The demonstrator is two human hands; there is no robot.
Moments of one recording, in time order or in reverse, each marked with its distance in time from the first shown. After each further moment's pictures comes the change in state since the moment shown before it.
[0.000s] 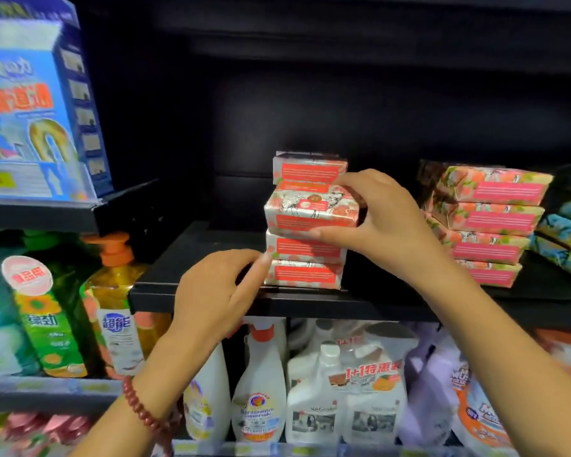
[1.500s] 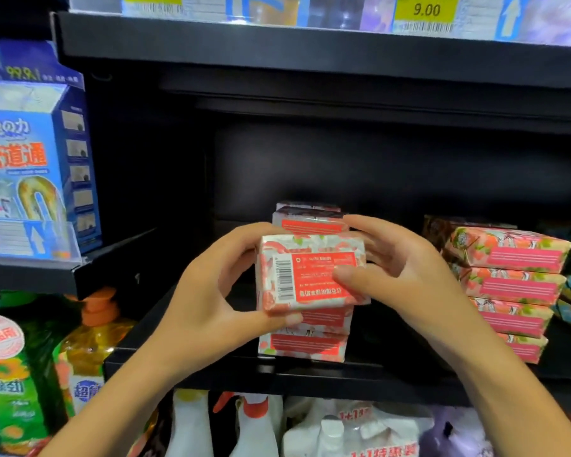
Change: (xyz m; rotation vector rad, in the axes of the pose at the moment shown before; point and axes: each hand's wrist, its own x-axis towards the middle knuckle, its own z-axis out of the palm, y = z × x) left_hand 0.050 0.030 -0.040 -0.594 -0.081 0.254; right_hand 0.004 0.006 -0.012 0.783 -0.087 0.096
